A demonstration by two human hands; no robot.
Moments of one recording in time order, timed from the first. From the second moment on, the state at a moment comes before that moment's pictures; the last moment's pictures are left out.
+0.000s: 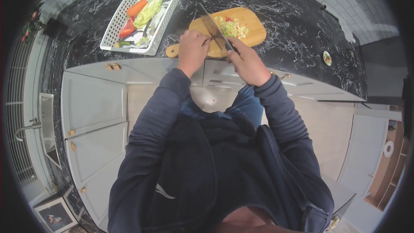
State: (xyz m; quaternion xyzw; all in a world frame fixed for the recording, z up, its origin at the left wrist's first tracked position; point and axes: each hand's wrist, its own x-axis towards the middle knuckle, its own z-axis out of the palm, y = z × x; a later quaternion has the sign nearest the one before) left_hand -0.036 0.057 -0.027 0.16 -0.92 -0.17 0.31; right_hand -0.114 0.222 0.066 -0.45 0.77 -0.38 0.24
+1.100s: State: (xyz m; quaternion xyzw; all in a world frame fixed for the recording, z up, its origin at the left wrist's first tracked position) left_hand -0.036 0.058 -0.031 0.17 -0.92 -0.17 0.32; right_hand -0.118 0.208 0.071 -0.48 0.77 -0.37 0.22
